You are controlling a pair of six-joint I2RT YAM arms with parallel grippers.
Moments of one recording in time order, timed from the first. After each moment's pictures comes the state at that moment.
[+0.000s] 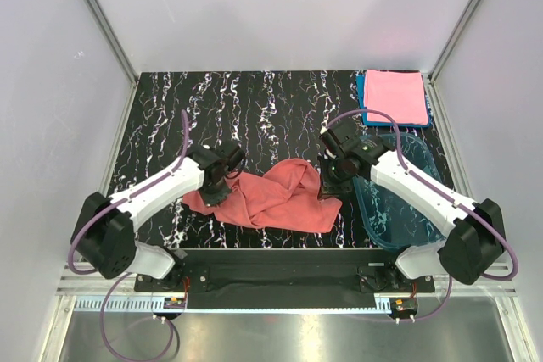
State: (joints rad) left arm -0.64 1.41 0.99 -1.07 -0.31 -1.14; right arm 0.64 1.37 1.13 -0.94 -0.15 0.58
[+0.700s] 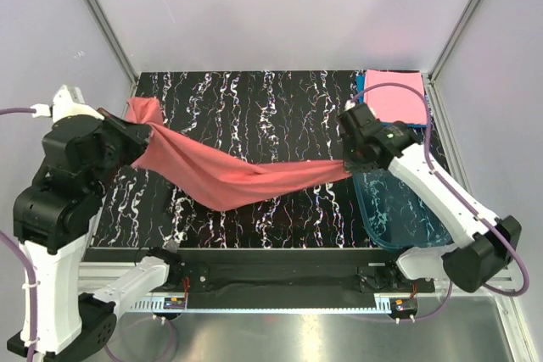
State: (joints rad) left arm -0.32 0.92 1.74 -1.18 -0.33 -0.82; right arm 0.58 1.34 1.31 -1.10 0.21 0.47
